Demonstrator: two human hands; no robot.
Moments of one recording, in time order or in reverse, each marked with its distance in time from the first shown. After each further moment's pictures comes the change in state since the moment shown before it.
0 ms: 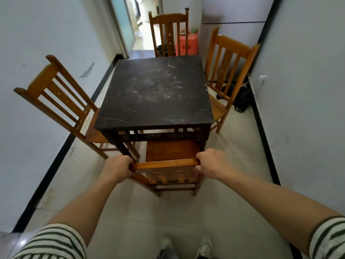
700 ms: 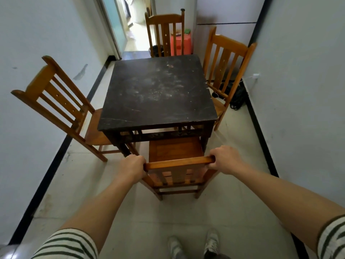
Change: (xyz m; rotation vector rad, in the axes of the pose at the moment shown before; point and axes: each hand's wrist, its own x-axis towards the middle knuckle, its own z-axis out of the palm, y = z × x) left_hand -0.013 -0.011 0.000 -0.004 0.078 0.120; right_hand -0.011 -0.016 0.000 0.069 -0.036 0.118
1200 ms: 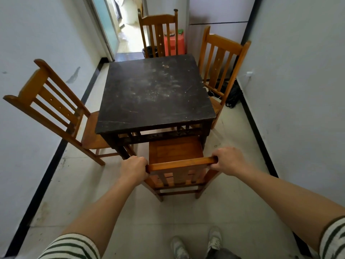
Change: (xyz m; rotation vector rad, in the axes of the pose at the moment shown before) left_hand 0.000 -0.012 0.002 0.038 0.017 0.080; right_hand -0.009 -0.010 0.009 0.048 0.040 0.048
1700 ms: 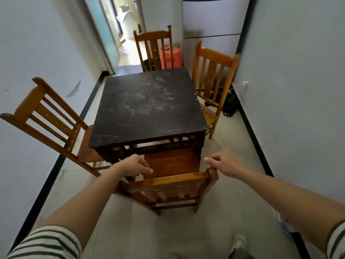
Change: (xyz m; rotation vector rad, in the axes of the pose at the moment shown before) left_hand 0.063 0.023 -0.045 -0.518 -0.480 -0.119; right_hand 0.016 0.061 -0.017 0.582 -0.122 0.107
